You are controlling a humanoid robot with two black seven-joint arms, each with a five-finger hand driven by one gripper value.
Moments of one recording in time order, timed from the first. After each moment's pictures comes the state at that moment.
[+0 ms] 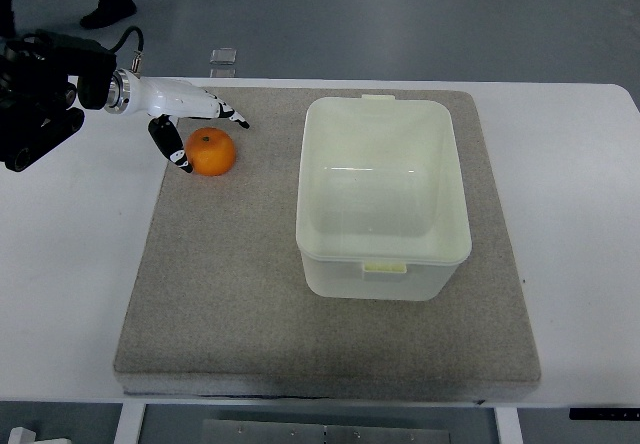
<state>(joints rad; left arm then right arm) -1.27 0.43 0.09 -0.57 1.57 -0.21 -0.61 0.07 0.00 -0.05 0.23 0.07 -0.21 0.10</state>
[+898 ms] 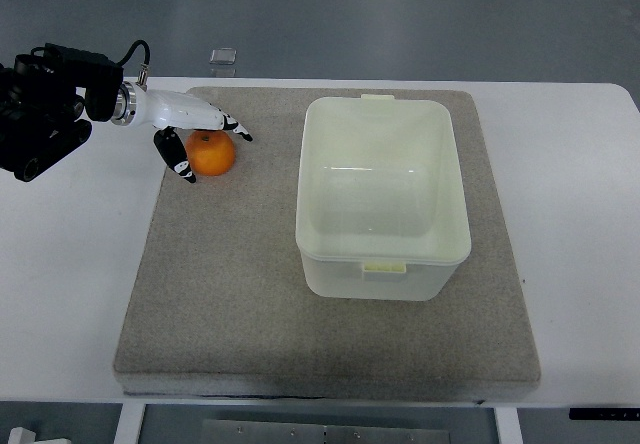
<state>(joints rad) -1.25 0.42 0.09 -0.57 1.56 -0.21 -0.61 0.07 0.00 -0.05 0.23 0.07 -0.21 0.10</state>
